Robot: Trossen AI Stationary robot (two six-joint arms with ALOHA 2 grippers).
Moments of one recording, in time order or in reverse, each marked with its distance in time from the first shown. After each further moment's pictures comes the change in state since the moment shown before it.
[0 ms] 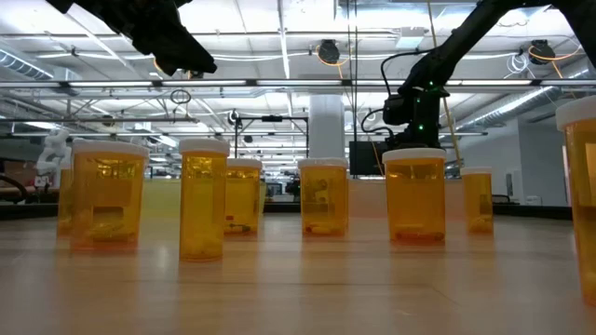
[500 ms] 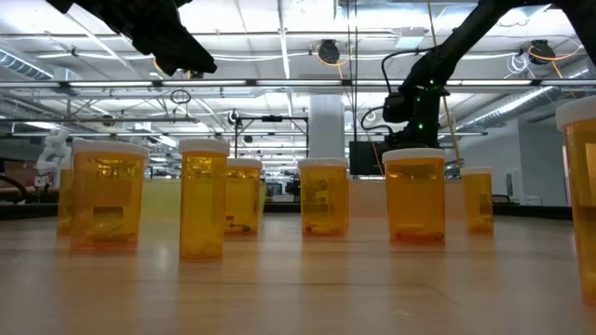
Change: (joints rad) left arm 0.000 0.000 0.000 0.000 0.000 -0.002; right arm 0.001 -0.015 0.000 0.018 0.004 -0.023
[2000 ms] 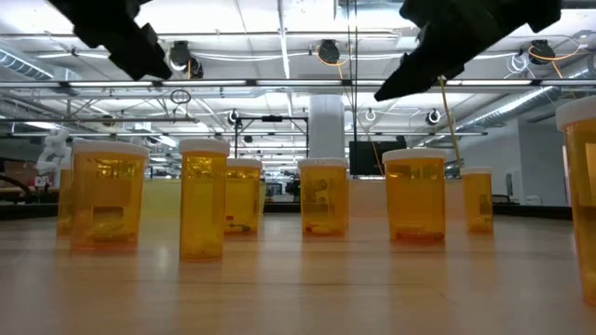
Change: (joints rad) left arm -0.281 0.043 0.000 -0.147 -0.066 -0.245; right arm 1.127 -0.684 -0.676 0.799 0.154 0.385
